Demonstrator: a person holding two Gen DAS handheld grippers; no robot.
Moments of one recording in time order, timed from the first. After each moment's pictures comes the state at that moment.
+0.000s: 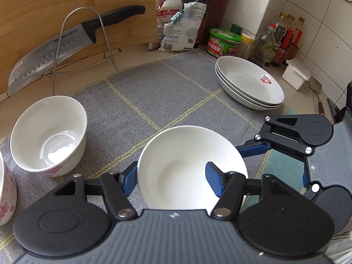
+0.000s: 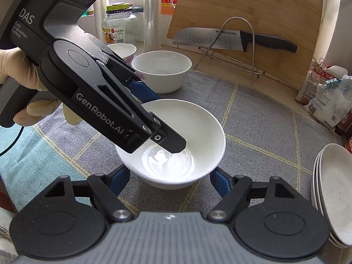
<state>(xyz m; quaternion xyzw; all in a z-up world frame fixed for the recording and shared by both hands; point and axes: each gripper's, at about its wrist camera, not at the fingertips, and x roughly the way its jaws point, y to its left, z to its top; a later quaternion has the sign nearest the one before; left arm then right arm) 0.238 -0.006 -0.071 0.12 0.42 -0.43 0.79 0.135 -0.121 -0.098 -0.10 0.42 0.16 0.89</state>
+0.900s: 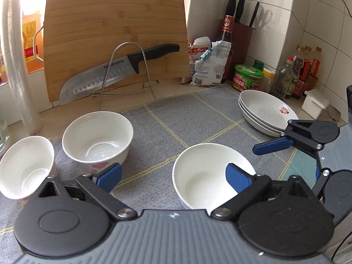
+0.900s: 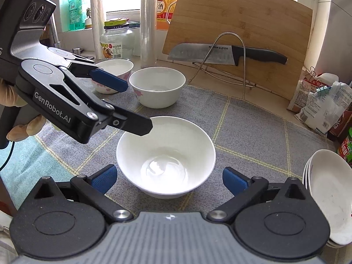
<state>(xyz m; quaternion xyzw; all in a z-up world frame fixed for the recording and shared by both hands) 0.206 0.039 -0.049 0.08 0.34 -0.35 0.87 0.125 -0.127 -0.082 -0.09 0.38 0.16 0.91</state>
